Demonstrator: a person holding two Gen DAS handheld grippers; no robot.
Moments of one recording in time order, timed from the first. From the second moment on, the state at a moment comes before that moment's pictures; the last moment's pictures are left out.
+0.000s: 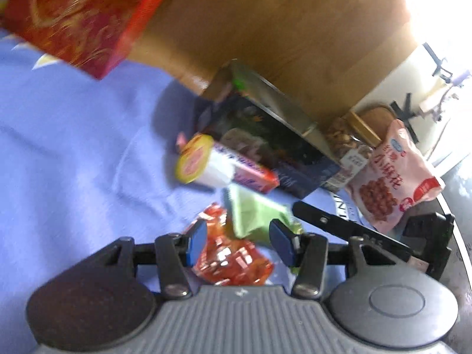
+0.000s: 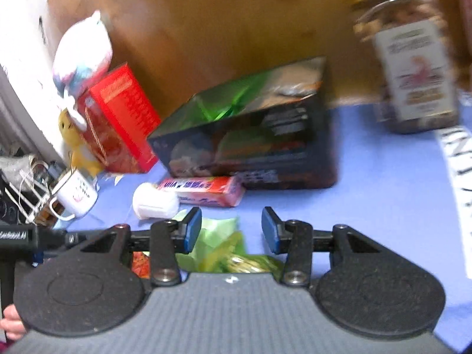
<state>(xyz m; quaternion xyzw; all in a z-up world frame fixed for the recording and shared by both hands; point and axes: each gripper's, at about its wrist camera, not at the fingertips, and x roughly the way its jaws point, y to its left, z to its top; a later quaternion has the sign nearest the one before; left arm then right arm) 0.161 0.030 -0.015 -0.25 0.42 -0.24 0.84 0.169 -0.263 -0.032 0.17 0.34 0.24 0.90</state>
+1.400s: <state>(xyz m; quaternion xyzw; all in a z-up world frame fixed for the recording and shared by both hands) 0.037 0.061 -0.032 -0.29 0.43 -0.29 0.81 -0.034 -0.249 -0.032 0.11 0.28 0.33 0.90</state>
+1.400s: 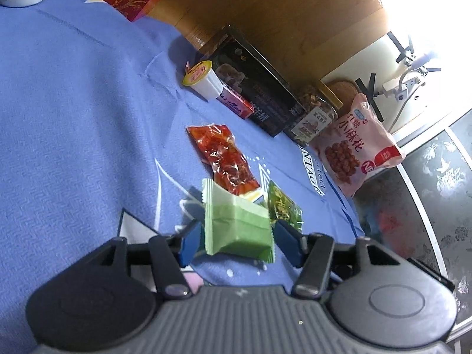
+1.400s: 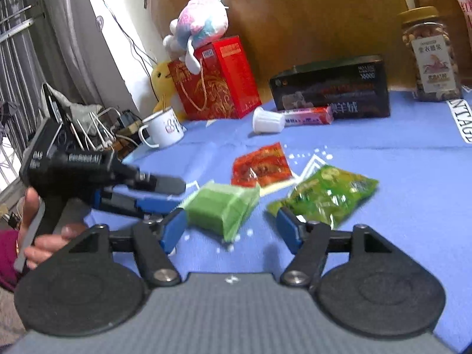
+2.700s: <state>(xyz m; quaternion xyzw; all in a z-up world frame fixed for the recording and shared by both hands) 0.056 0.063 -0.044 -0.30 0.44 -0.34 0.78 -0.025 -0.189 -0.041 -0.05 0.27 0.33 0.90</state>
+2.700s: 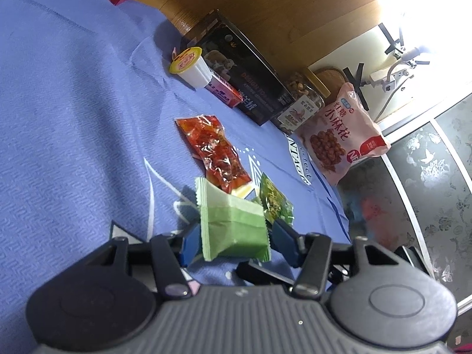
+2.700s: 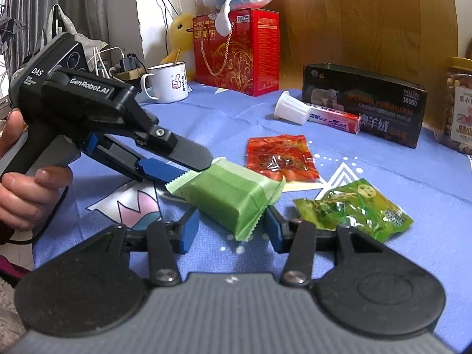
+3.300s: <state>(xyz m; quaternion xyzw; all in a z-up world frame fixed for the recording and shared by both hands) 0.053 0.058 -0.023 -0.28 0.41 -0.34 0.80 -0.029 -0.193 -0.032 -0.02 0.25 0.31 0.92</state>
